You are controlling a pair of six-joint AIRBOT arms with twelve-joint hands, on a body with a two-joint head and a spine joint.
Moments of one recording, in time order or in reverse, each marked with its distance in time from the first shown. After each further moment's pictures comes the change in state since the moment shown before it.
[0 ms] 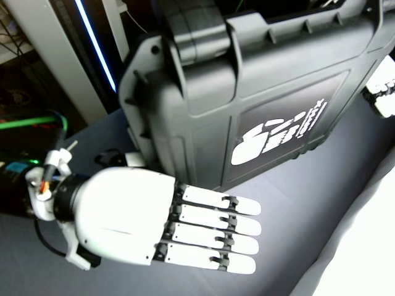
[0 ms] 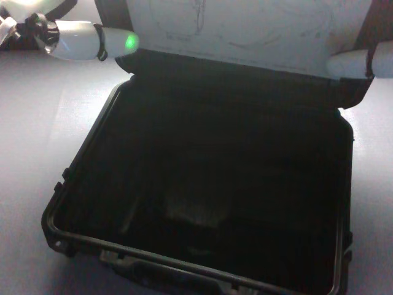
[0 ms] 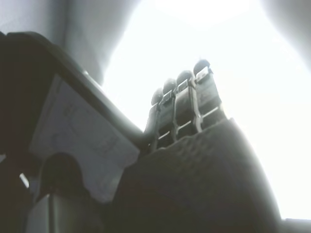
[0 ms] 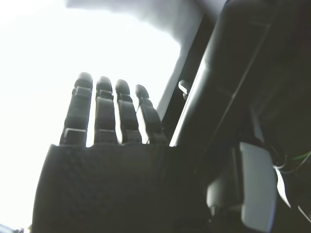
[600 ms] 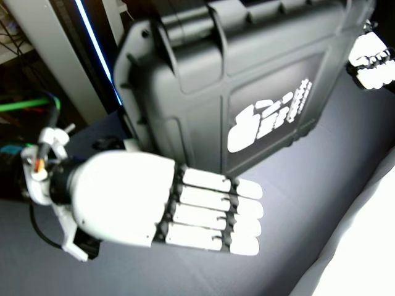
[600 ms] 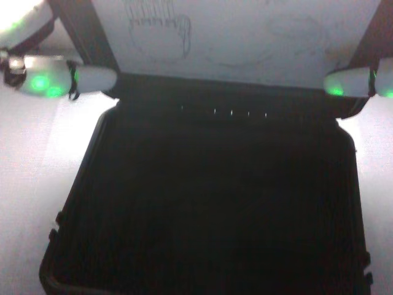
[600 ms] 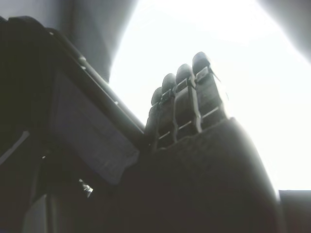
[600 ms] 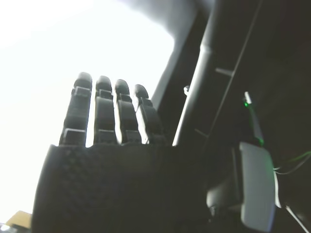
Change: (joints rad) left arm 0.148 0.175 -0.193 0.089 -0.164 -0.066; right arm -0.042 0.079 -0.140 -0.035 0.084 -0.007
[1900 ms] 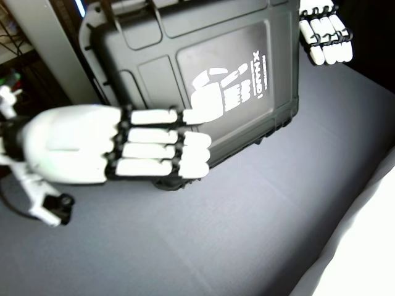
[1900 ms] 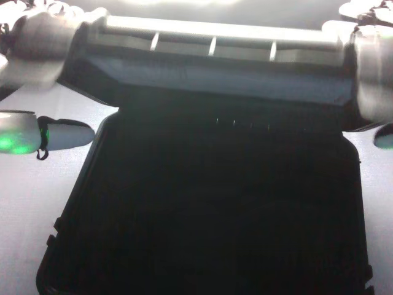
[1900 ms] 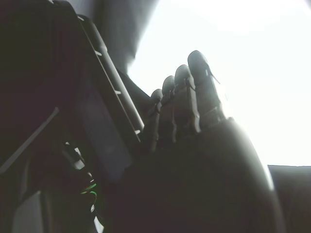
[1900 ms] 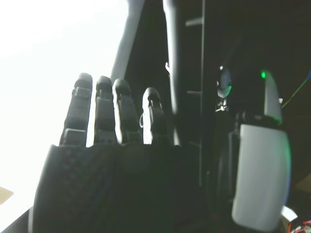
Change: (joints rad) left arm 0.236 0.153 -0.160 0.001 -0.208 -0.040; right arm -0.198 0.196 -0.179 0.015 0.216 0.011
